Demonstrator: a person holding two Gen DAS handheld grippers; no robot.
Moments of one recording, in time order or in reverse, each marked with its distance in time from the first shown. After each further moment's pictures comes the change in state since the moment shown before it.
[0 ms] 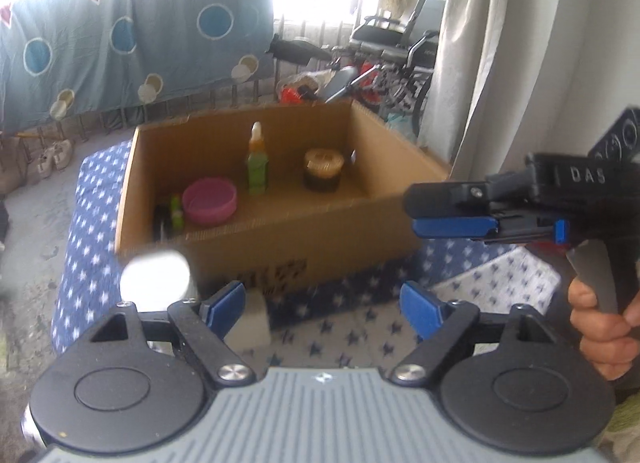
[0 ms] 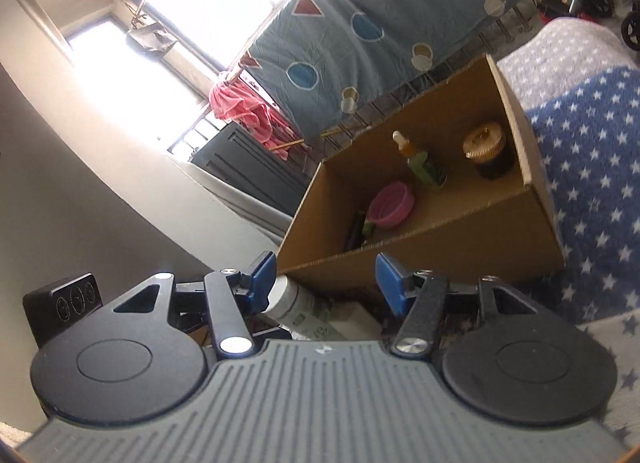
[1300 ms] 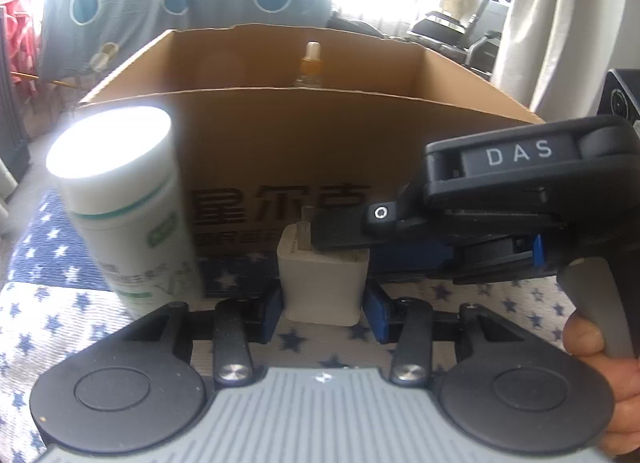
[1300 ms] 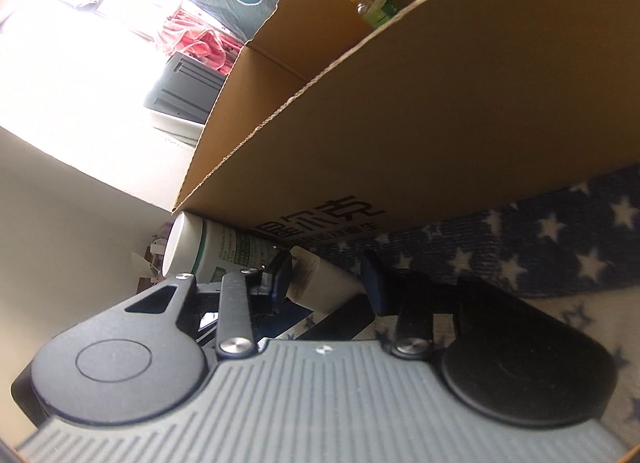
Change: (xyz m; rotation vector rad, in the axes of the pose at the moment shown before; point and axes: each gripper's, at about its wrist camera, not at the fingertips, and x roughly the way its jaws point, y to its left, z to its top) left arm 0.077 0.020 -0.044 -0.139 -0.002 0.063; right arm 0.162 -0.024 -0.047 0.153 0.240 -0.083
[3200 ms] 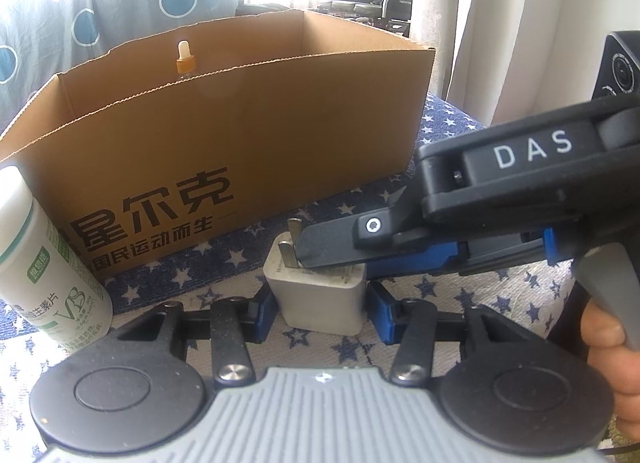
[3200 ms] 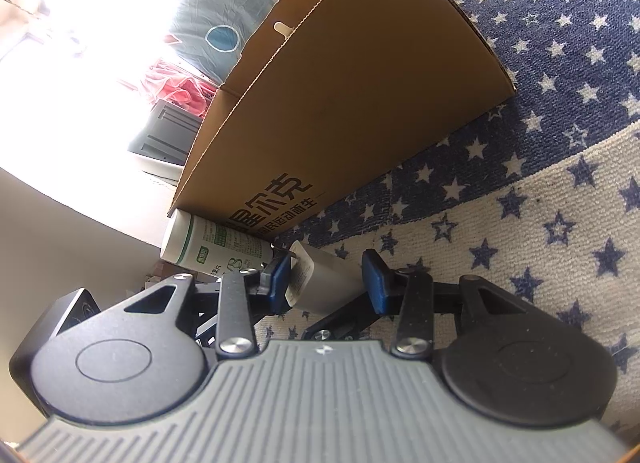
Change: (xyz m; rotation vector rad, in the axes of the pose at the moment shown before) left arm 0.008 -0.055 -0.006 0.258 0.064 -0.082; right arm -0.063 -0.032 -0.039 0.084 -0.134 -0.029
